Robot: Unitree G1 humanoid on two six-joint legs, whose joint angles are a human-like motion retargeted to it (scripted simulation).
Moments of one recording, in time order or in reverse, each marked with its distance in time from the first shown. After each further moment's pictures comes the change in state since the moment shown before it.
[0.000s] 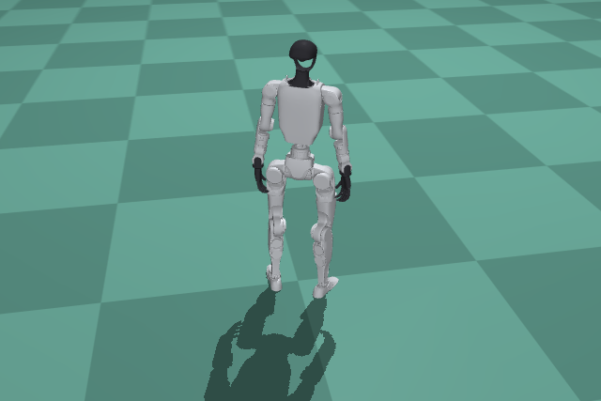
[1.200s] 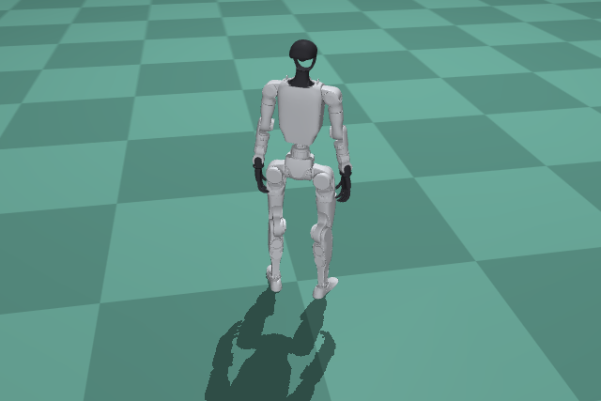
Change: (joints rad) left arm 0.002 -0.006 0.001 -0.003 0.001 -0.001 0.002; right arm 0.003 -0.004 -0.002 0.009 -0.003 0.003 0.002; waist 0.004 0.000 -0.008; left_leg -0.002 -0.004 0.002 -0.007 0.001 0.002; right_leg -0.003 -0.002 0.001 -0.002 -0.006 0.006
